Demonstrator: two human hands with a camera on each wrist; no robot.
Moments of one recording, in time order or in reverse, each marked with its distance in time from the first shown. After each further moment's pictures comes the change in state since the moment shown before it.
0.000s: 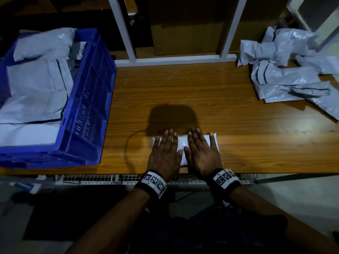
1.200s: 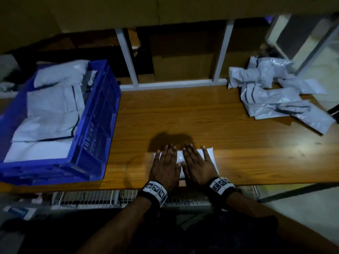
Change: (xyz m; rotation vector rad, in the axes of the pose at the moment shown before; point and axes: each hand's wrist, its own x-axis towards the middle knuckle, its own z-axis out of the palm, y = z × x) left_hand 0.001 -0.001 -0.004 0.007 0.028 -0.009; right_hand 0.008 -0.002 -0.004 0.052 -0.154 -0.058
